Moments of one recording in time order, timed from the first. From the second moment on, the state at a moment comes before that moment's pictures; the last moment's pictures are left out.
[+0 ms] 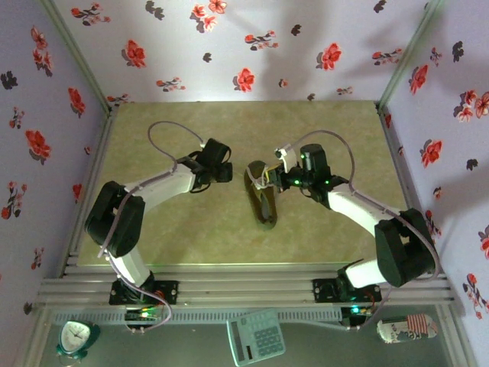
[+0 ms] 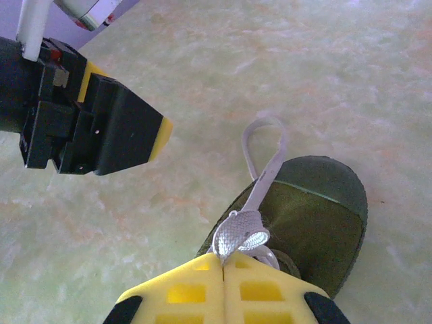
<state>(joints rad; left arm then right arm) -0.64 1.72 1.17 -0.41 -0.25 -0.52 0.44 1.41 0.79 0.05 -0.50 0.03</state>
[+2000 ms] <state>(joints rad) -0.83 1.74 1.40 -0.51 -0.21 -0.39 0.63 1.25 0.88 -0.23 0.09 0.48</state>
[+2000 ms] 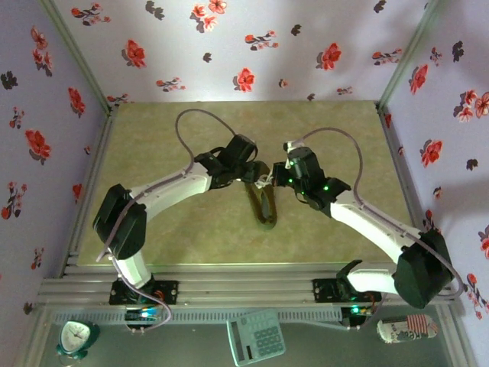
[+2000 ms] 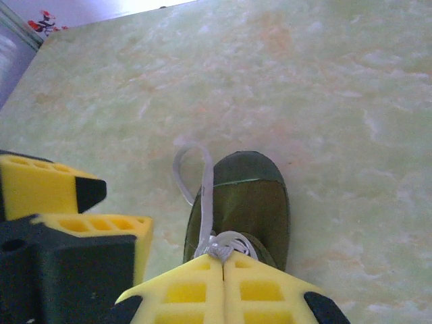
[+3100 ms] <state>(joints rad) -0.71 1.60 1.24 -0.50 -0.26 -0.44 0.63 1.39 0.96 -0.21 0.14 0.44</state>
